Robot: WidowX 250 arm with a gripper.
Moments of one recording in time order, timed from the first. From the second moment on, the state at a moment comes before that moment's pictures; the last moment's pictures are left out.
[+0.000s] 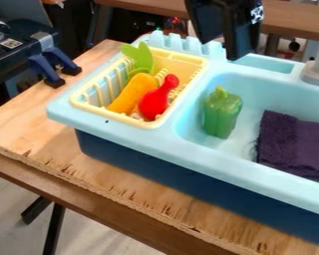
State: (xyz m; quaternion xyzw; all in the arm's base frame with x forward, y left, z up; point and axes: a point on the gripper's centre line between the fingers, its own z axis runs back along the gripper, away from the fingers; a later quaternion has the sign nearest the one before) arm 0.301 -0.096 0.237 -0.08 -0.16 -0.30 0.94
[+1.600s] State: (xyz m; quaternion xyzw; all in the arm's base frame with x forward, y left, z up) arm 0.363 -0.086 0.161 -0.02 -0.13 -0.27 0.95
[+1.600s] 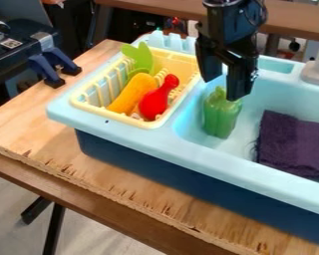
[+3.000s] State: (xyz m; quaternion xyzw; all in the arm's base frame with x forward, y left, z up) arm 0.370 -0.092 0.164 -0.02 -0.13 -0.29 0.95
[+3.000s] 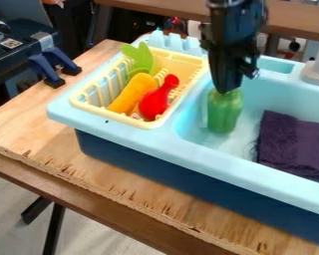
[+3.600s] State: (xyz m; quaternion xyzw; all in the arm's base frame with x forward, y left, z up) arm 0.381 -0.057 0.270 -0.04 -0.28 -0.23 0.93
